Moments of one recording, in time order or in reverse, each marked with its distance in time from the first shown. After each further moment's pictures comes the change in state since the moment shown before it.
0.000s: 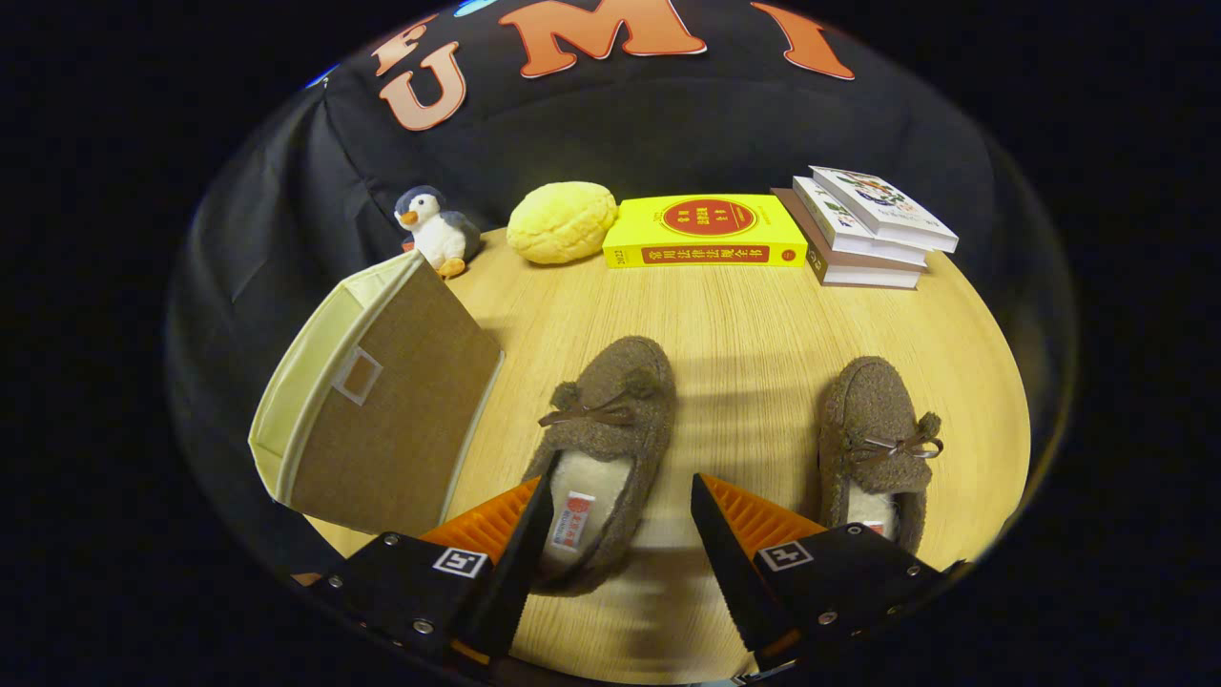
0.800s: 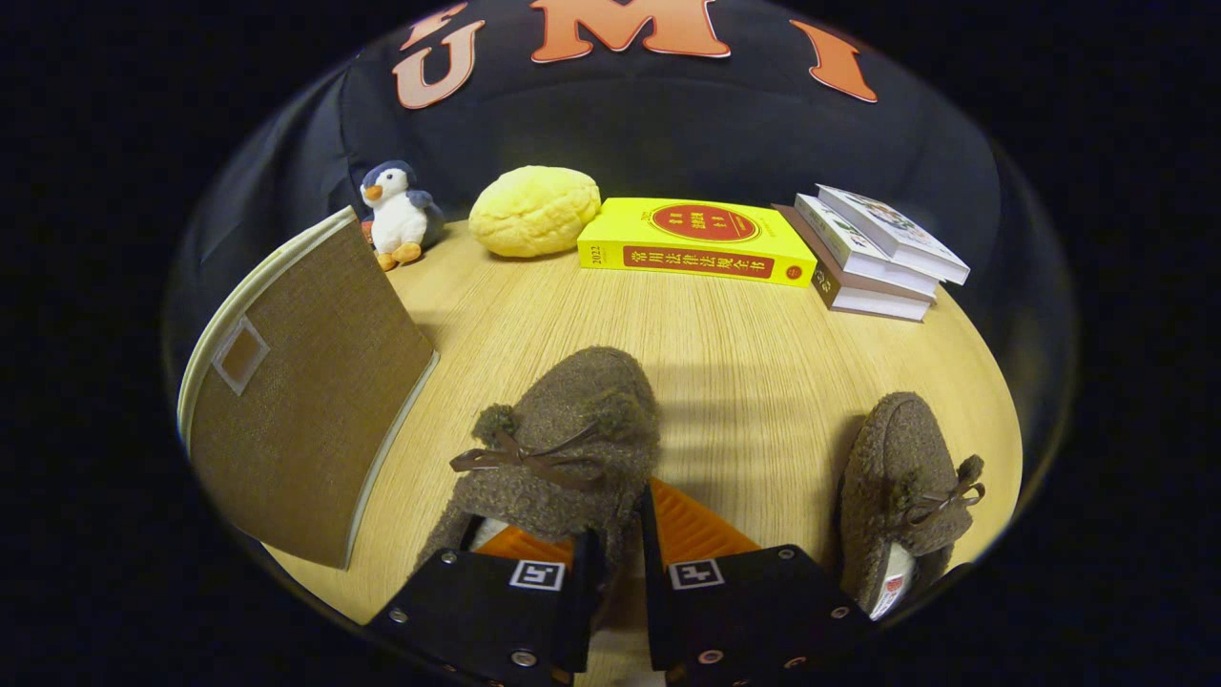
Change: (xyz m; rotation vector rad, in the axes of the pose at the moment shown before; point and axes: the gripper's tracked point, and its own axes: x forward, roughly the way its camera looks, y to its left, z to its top) arm 0.064 -0.012 0.014 -0.062 -0.071 -0.103
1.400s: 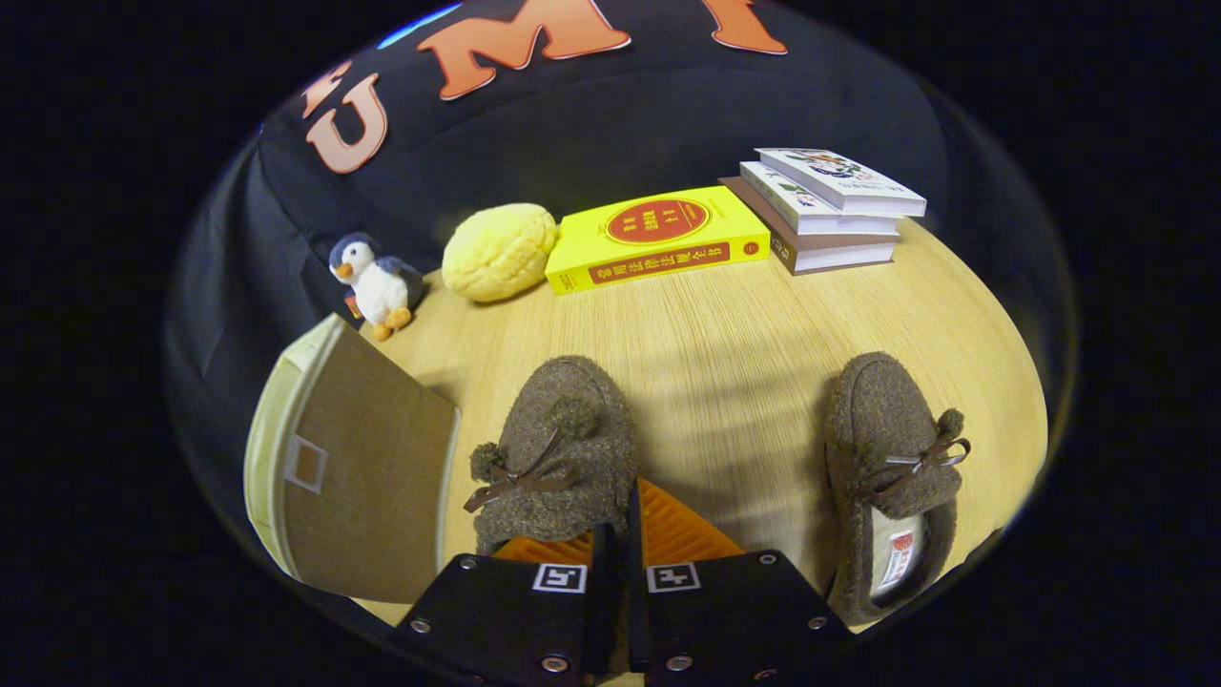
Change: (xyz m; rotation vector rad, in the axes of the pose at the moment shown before) arm -0.050 0.008 0.039 0.275 0.019 0.050
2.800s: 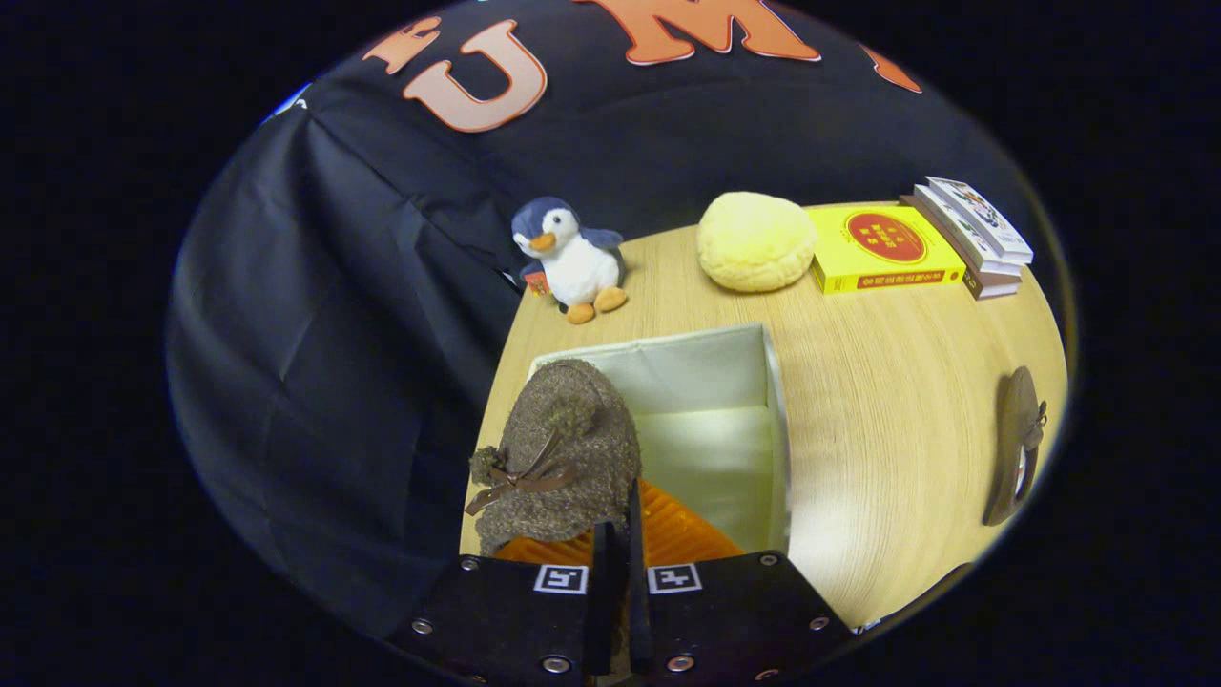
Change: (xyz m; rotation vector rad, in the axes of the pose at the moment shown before) arm -0.027 0.290 -0.023 -0.060 0.186 0.146
